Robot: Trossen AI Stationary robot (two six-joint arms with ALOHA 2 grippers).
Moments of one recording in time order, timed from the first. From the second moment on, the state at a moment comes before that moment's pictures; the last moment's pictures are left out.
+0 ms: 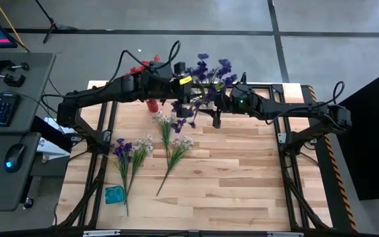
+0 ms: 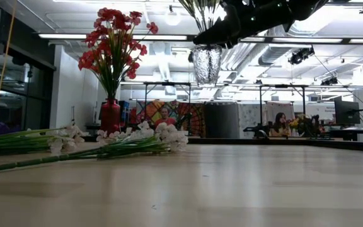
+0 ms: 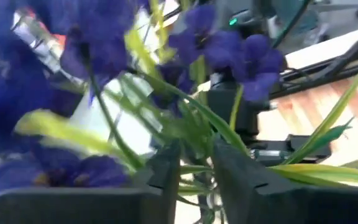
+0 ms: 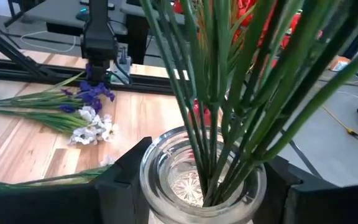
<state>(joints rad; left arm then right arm) 0.17 1.60 1.77 -0.52 -0.10 0.48 -0.27 1.36 0.92 0.19 -0.06 -0.26</state>
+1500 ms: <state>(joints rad) 0.24 1.50 2.35 -1.04 -0.49 0.33 -0.36 1.36 0.90 0.13 0.02 0.00</state>
